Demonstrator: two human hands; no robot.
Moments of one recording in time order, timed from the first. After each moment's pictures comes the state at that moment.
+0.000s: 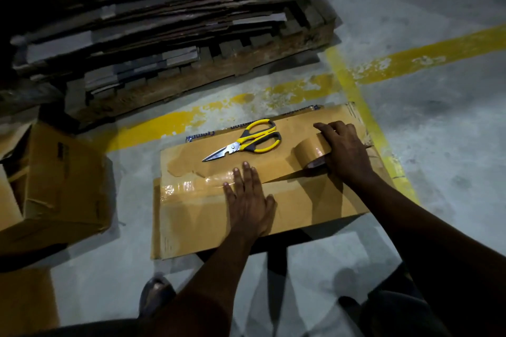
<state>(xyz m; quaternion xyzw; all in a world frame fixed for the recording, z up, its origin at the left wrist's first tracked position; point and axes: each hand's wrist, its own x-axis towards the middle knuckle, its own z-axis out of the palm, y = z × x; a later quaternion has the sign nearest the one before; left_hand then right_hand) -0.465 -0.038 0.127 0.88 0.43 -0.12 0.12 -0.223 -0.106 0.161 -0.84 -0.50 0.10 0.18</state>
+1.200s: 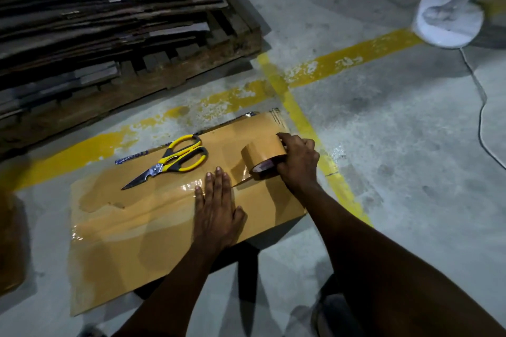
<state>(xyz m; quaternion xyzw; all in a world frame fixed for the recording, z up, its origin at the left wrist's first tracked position) -0.395 -0.070 0.113 0.94 0.32 -0.07 0.10 -0.184 -0.147 0.139 -0.91 -0.31 0.10 0.26</state>
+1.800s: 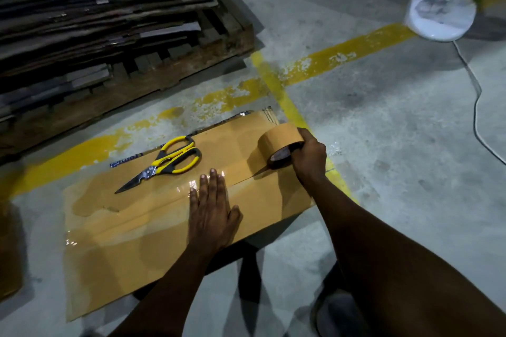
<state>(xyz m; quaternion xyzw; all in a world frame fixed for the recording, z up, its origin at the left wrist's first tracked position) -0.395 -0.070 0.110 0.94 0.31 -0.08 0.09 -0.155 -0.161 0.134 -0.90 -0.15 0.15 0.39</state>
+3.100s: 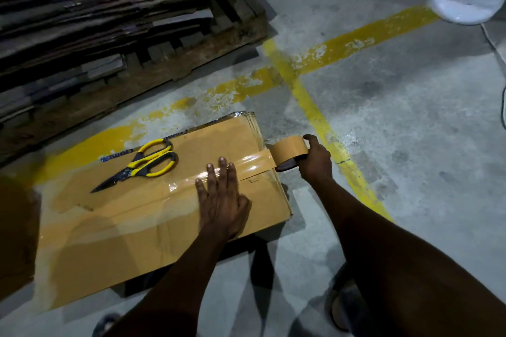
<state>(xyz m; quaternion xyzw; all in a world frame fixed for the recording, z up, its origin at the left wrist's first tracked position) -0.399 -0.063 0.117 0.93 0.33 -0.09 0.10 -0.180 -0.163 0.098 -0.91 -0.18 0.23 0.29</state>
